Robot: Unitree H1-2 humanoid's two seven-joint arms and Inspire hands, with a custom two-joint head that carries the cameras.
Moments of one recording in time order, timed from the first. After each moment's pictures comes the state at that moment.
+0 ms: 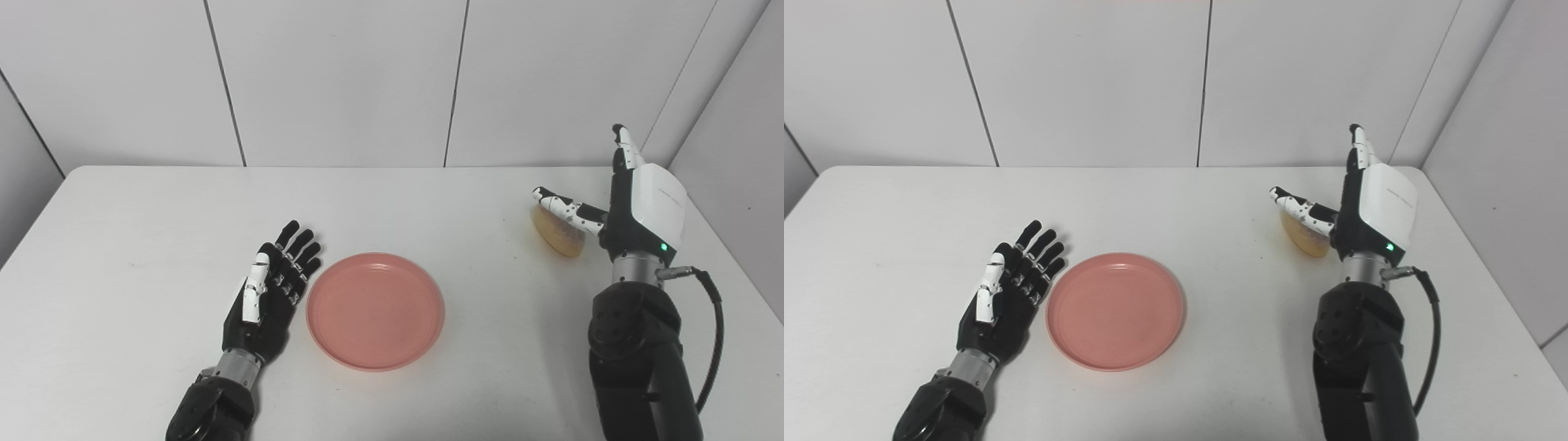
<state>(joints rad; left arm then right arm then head) -0.25 0.03 0.10 0.13 -0.42 0.14 -0.28 -0.42 -0.14 -0.07 -0.16 -0.98 0.47 -0.03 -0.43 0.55</state>
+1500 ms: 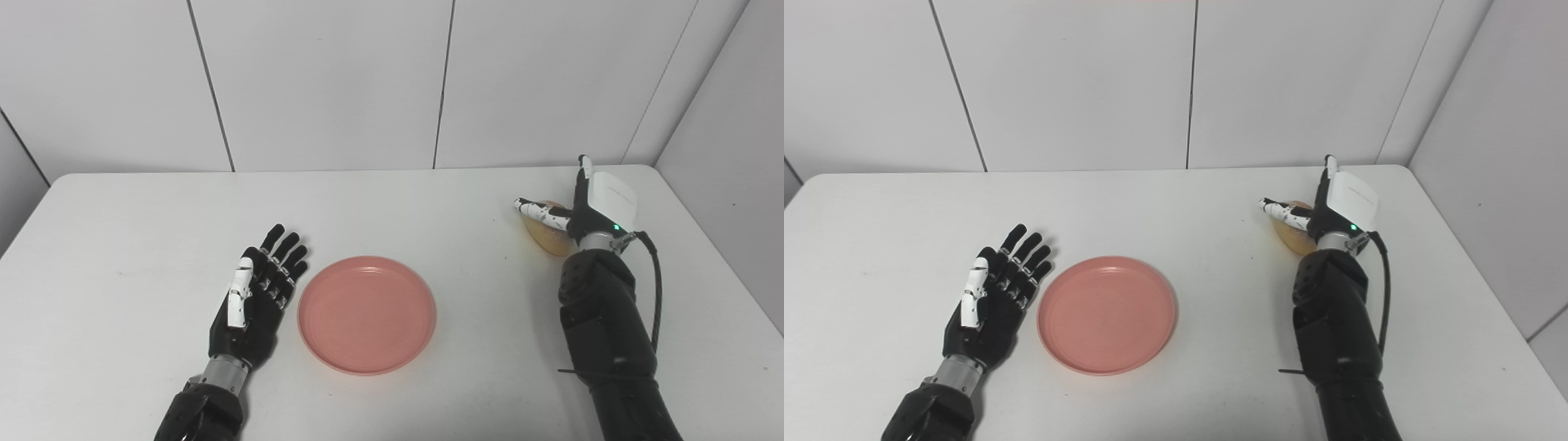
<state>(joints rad) -0.25 0.03 0.11 0.13 -0.45 0.15 -0.28 -0.62 -0.15 -0.14 0.31 -1.01 0.47 -0.01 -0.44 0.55</state>
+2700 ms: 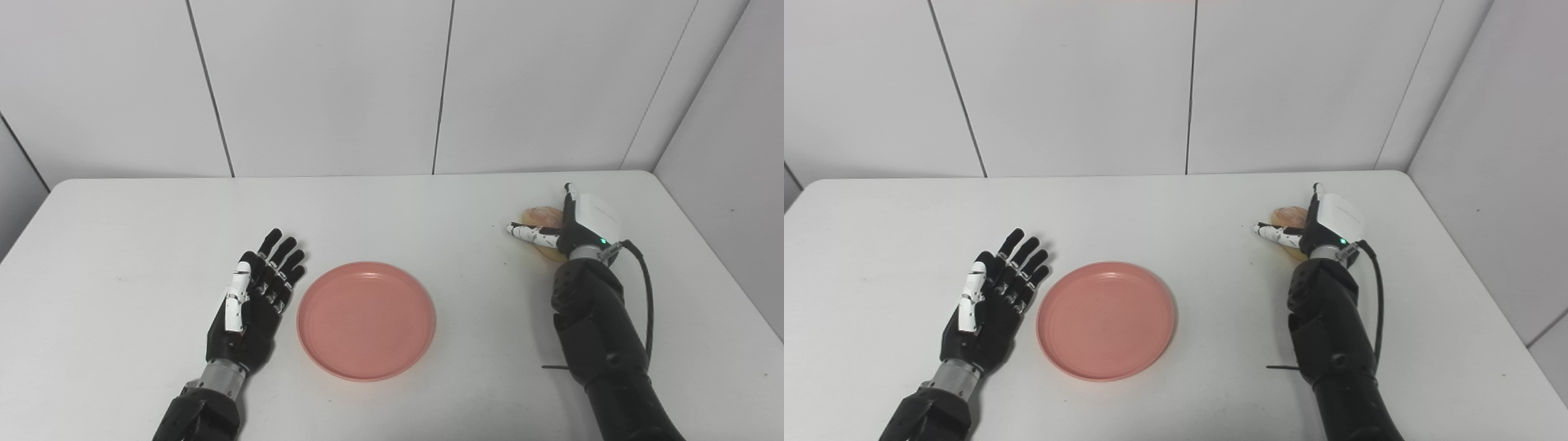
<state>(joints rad) -0.26 0.04 0.11 0.14 -0.45 0.14 -0.29 -0.66 -0.17 -0.12 0.48 -0.96 0.47 -0.03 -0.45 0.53</state>
